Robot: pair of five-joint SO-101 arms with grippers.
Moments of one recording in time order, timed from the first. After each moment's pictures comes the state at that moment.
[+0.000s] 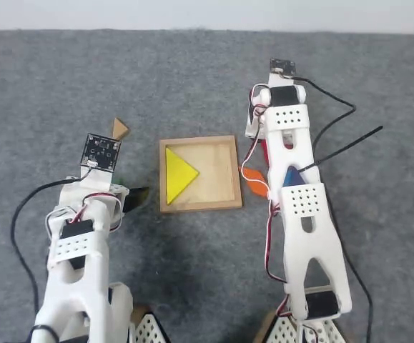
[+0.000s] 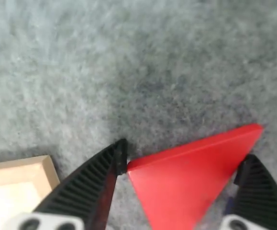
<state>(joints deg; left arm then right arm) -21.0 -37.4 79.2 17.8 -20.6 -12.4 82.2 -92.0 100.6 -16.7</state>
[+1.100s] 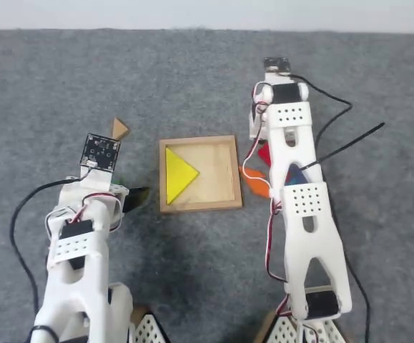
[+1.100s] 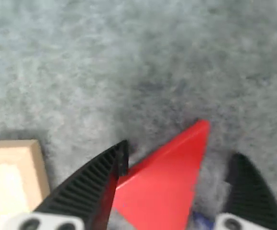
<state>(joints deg) -21.0 -37.4 79.2 17.8 -20.6 -12.6 78.9 -89.8 100.7 -6.0</state>
